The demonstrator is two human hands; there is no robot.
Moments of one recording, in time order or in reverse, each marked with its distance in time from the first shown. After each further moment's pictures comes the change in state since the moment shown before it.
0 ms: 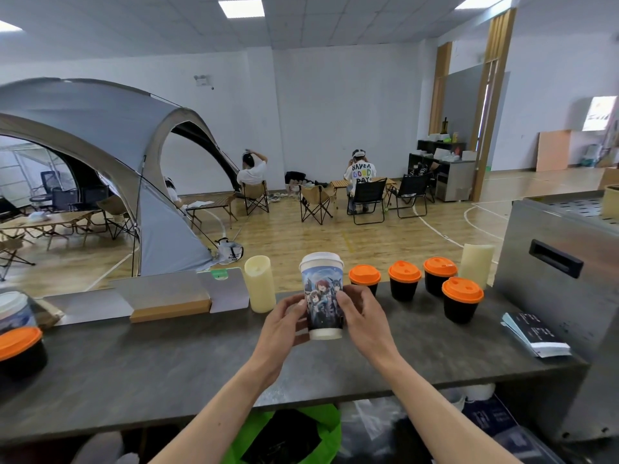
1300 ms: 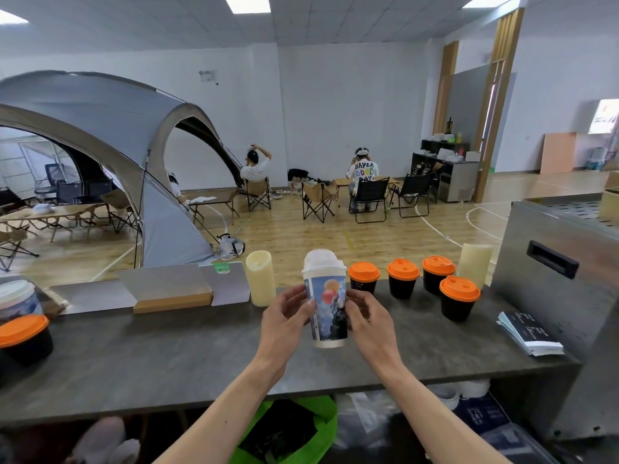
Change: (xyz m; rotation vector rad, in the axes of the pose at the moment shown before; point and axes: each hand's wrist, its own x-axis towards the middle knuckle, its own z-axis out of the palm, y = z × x) left_hand -0.013 -0.002 0.009 -0.037 0.103 0.170; right_hand -0.021 0.003 -0.009 -0.024 0.045 -0.029
